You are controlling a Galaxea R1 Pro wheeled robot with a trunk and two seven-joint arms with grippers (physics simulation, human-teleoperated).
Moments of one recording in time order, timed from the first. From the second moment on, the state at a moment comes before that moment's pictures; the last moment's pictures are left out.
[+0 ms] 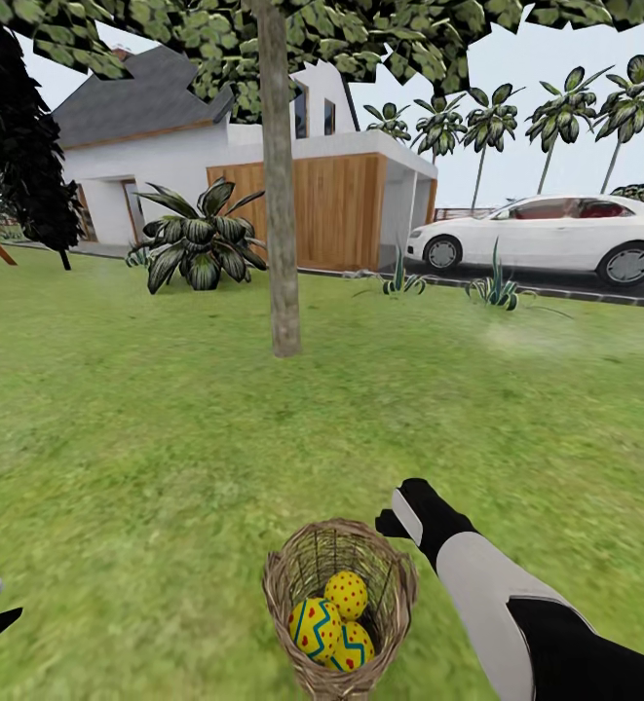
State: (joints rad) left arm 0.16 0.78 0.19 -1.45 0.63 0.63 -0.15; right arm -0.91 0.16 -0.12 -0.33 -0.02 0.72 -0.30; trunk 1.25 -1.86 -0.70
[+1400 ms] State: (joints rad) left arm 0.16 0.78 0.19 -1.45 0.63 0.63 -0.15; right arm -0.91 0.16 -0.12 -0.33 -0.02 0.71 -0.30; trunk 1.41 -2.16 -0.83
